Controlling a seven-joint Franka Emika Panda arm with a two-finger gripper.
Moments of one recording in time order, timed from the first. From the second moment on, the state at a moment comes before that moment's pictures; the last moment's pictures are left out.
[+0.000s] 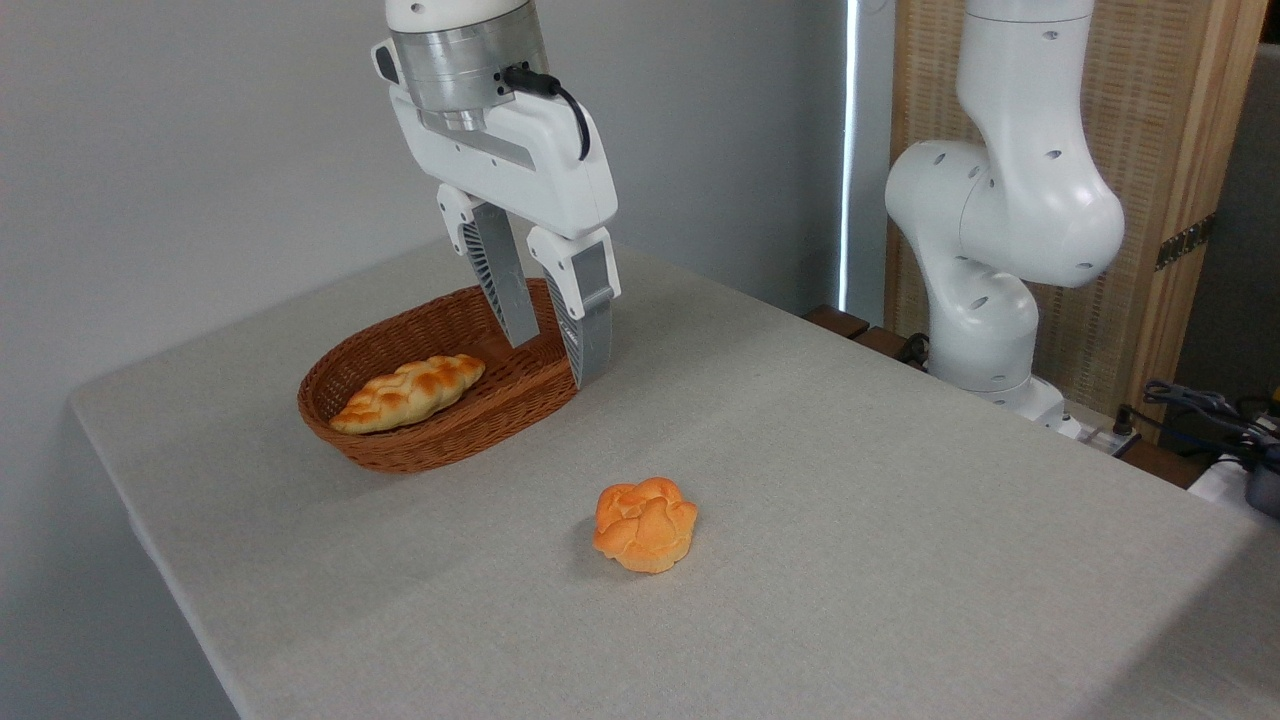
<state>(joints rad) -0.08 -0.07 0.01 -1.72 -0.01 1.60 0.70</state>
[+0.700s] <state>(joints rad) -0.08 -0.23 0.01 -2.04 0.07 1.84 0.70</state>
